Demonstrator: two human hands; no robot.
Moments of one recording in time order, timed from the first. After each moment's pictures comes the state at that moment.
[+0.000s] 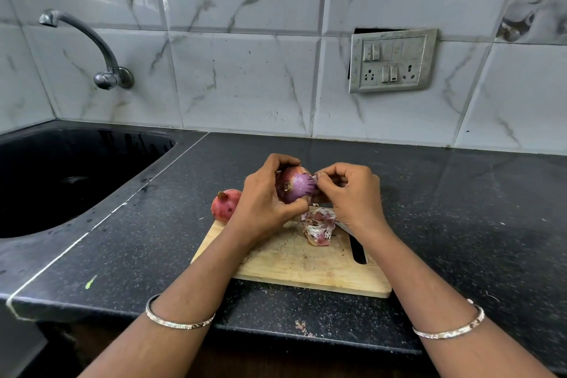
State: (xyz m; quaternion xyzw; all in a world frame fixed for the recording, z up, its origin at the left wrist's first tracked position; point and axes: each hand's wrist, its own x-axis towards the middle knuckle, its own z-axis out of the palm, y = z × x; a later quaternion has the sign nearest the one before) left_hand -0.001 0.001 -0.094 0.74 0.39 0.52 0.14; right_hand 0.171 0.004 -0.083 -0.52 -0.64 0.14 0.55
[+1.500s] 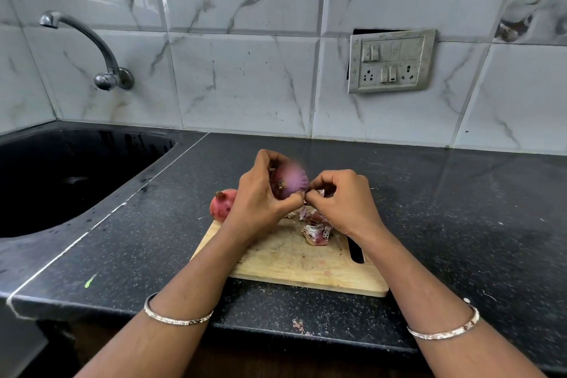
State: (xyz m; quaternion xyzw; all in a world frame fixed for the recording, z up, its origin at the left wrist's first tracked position) left_hand -0.003 0.005 -0.094 0.71 0.41 0.55 0.14; right_hand 0.171 -0.004 -0.081 -0.55 -0.70 0.11 0.44
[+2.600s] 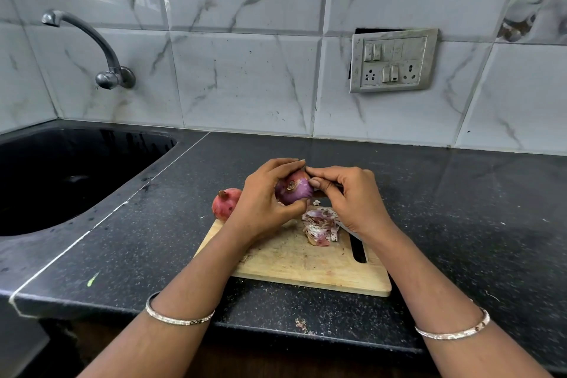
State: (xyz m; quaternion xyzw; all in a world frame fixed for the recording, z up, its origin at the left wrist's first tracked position) left_hand -0.006 0.005 -0.094 0.78 0.40 0.47 0.10; right_hand 0.181 0.005 -0.083 -0.42 -0.76 0.07 0.49
